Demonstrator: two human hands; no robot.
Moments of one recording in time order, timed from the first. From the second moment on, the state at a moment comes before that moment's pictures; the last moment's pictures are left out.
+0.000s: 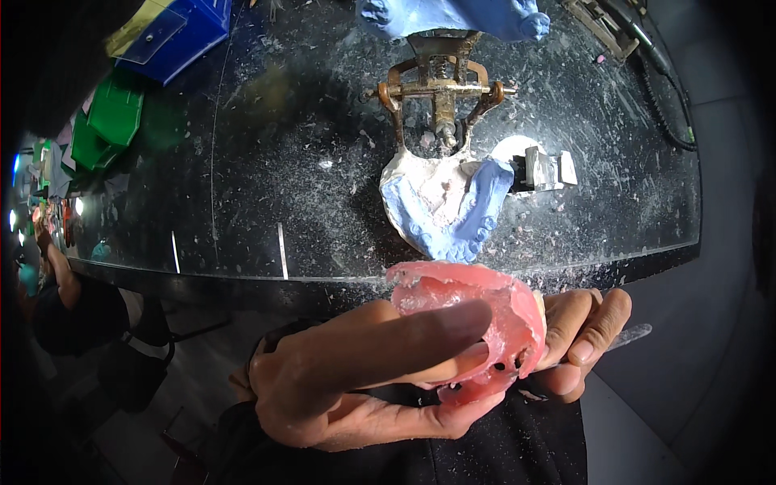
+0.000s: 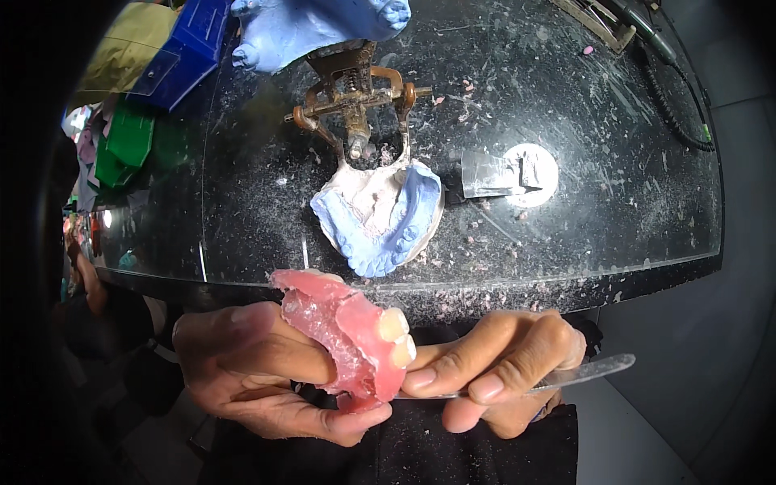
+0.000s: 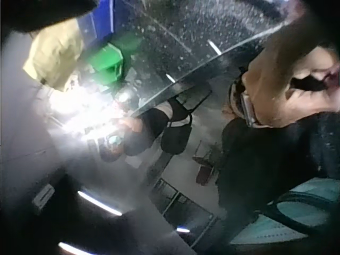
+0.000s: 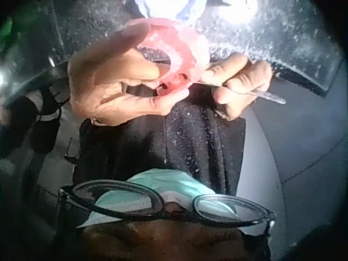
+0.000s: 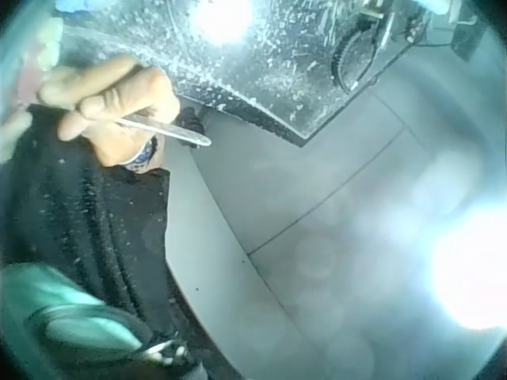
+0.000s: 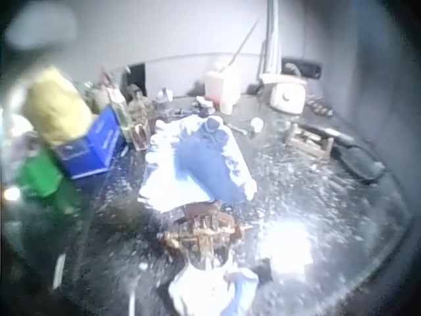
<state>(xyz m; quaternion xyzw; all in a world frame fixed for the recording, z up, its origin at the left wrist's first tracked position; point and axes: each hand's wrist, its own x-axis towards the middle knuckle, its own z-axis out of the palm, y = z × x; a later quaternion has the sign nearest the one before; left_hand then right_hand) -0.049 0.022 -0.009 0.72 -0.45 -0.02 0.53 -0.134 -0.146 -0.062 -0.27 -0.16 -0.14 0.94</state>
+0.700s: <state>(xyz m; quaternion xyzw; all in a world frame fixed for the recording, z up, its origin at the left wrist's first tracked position) -0.073 0.025 -0.016 0.26 -0.06 -0.45 0.85 -0.125 -0.160 -0.035 -0.73 -0.32 -0.28 0.53</state>
